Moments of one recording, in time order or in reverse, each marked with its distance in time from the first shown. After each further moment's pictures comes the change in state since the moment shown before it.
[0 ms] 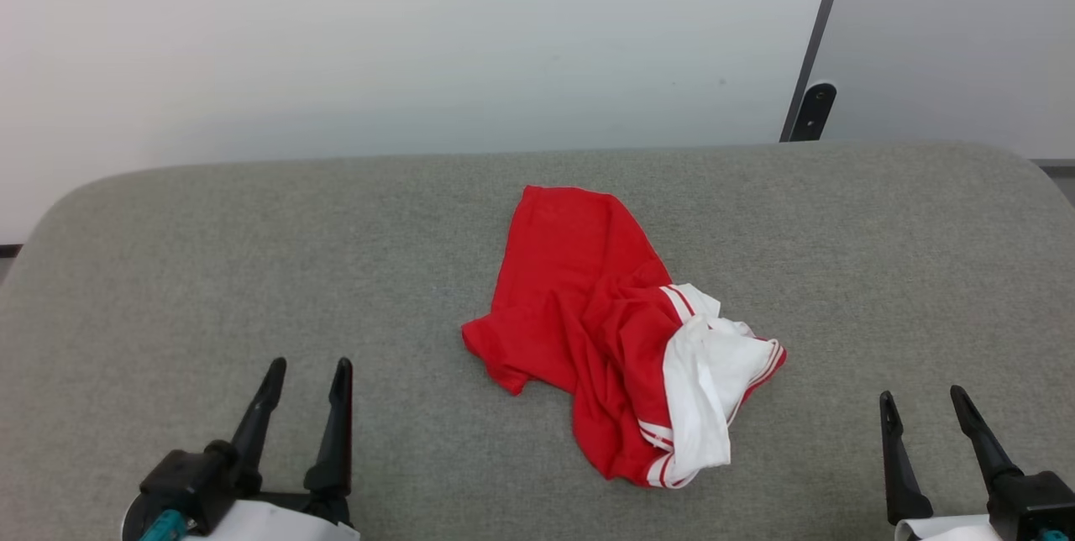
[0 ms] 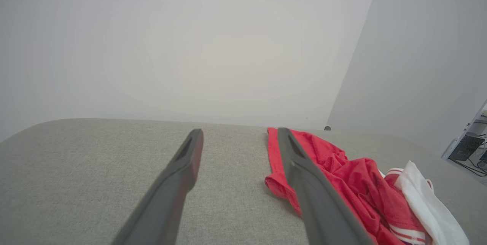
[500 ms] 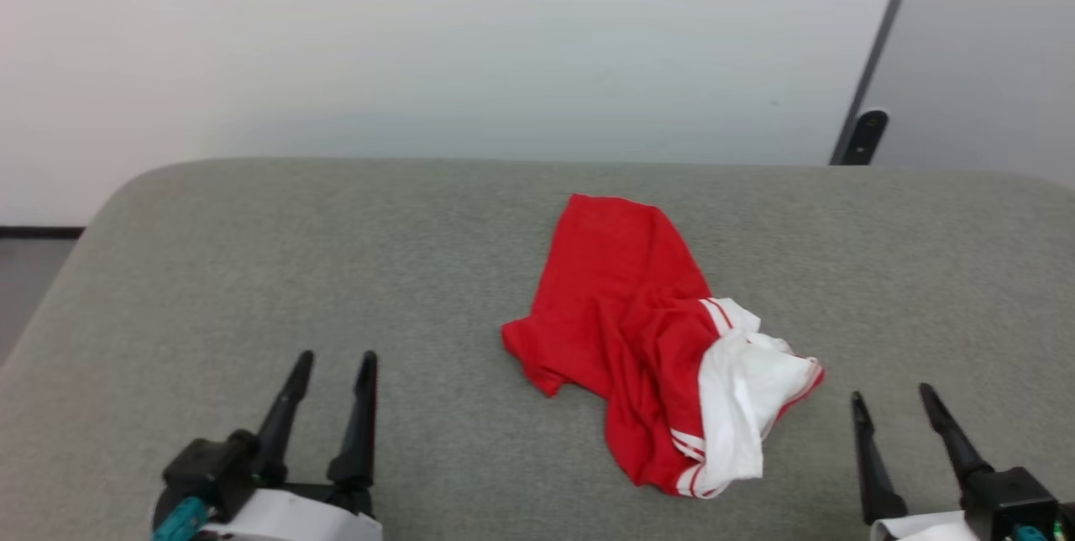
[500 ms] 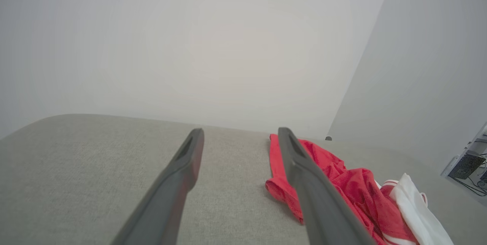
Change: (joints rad) left arm -0.039 -0.011 -0.066 0.033 -0.054 0.004 0.000; right arm -0.010 0.000 0.064 0.014 0.016 0.000 0.000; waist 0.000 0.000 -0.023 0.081
